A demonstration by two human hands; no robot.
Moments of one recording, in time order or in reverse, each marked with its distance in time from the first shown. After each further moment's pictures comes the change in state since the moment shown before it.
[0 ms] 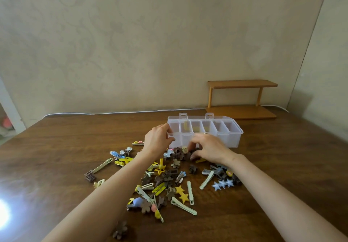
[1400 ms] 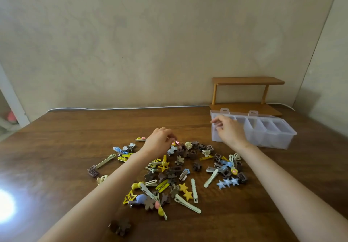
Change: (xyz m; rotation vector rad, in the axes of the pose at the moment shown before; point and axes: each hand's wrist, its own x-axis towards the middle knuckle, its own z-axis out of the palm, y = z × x) left_hand -0.012 -0.015 -0.004 -0.103 -0.226 0.049; right_hand 0.011 0.038 -0.016 0.017 0.402 0.314
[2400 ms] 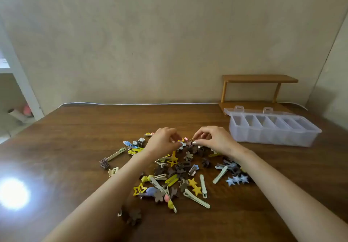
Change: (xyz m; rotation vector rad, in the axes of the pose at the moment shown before) left_hand -0.022 -0.006 -0.008 -0.093 0.024 -0.015; right_hand -0.028 -0.049 0.016 0.151 -0.363 -0.176
